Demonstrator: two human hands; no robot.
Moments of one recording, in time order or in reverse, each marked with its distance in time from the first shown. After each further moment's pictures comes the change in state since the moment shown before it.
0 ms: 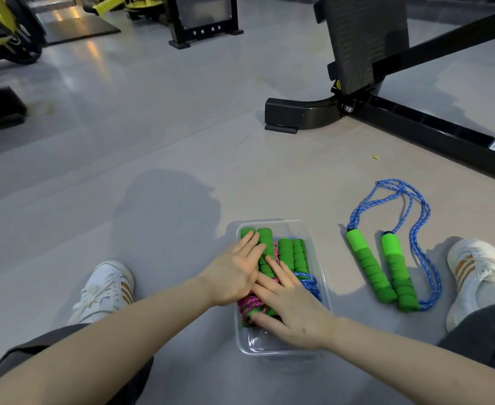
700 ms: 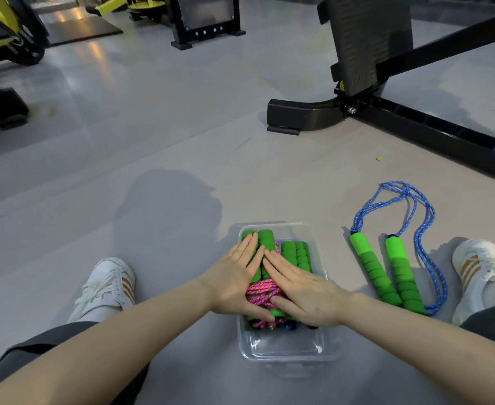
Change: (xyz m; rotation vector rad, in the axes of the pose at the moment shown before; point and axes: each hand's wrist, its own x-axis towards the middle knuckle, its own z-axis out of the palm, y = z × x) left_hand -0.002 0.003 -0.007 -0.033 -0.286 -0.121; right_hand 0.007 0.035 -0.017 -0.045 -0.210 0.021
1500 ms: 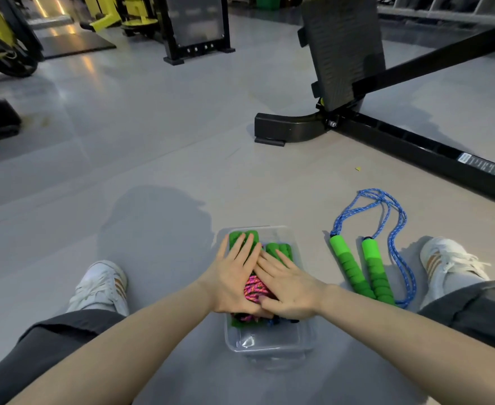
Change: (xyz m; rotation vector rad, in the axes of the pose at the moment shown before) left_hand 0.004 0.028 -0.011 0.184 0.108 -0.058; right_hand -0.002 -0.013 -0.019 -0.119 -0.027 0.068
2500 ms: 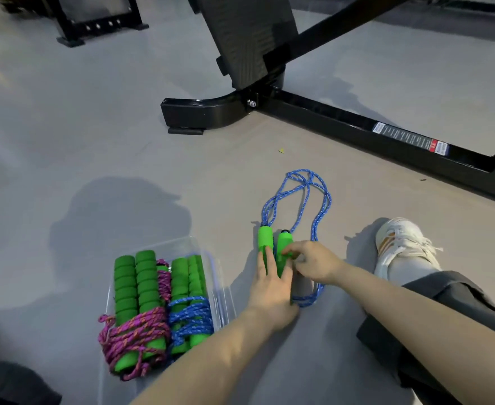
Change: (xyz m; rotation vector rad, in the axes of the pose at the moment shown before) left_hand 0.153 0.197 0.022 -0.417 -0.142 -0.001; right_hand -0.104 0.187 0.022 0.404 0.101 0.619
